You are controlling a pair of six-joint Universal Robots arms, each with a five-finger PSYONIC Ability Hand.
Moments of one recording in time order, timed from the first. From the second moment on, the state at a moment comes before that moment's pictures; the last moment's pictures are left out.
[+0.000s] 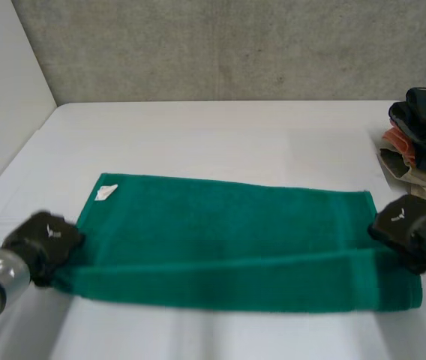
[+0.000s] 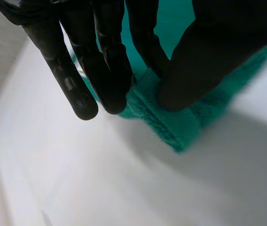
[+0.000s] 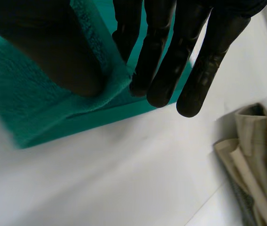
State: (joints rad) left arm 4.62 -1.64 -1.99 3.10 -1.40 4.05; right arm 1.67 -1.35 1.68 0.37 1.41 2.09; left_hand 1.14 1.20 1.20 1.20 0.99; right_hand 0.99 1.18 1.18 1.19 1.00
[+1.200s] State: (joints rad) left arm 4.39 -2.01 -1.74 3.74 -1.58 3.63; right arm 1.66 -1.38 1.85 0.09 1.40 2.53; left_hand 0.19 0.21 0.21 0.20 0.05; right_hand 0.20 0.22 0.22 0.24 0.07
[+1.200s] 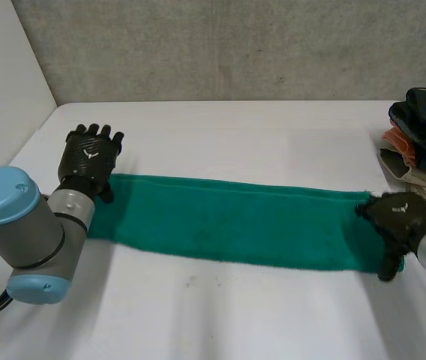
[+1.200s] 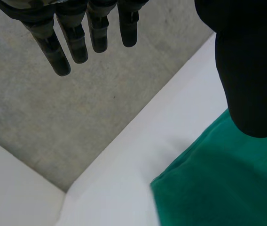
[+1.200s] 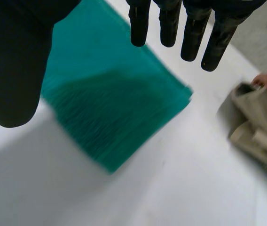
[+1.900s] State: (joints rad) left arm 4.39 -1.96 -1.76 3.74 -1.58 3.58; right arm 1.37 -1.36 1.95 -0.20 1.35 2.19; left_hand 0.19 0.21 0.21 0.20 0.05; right_hand 0.98 1.17 1.19 1.19 0.99
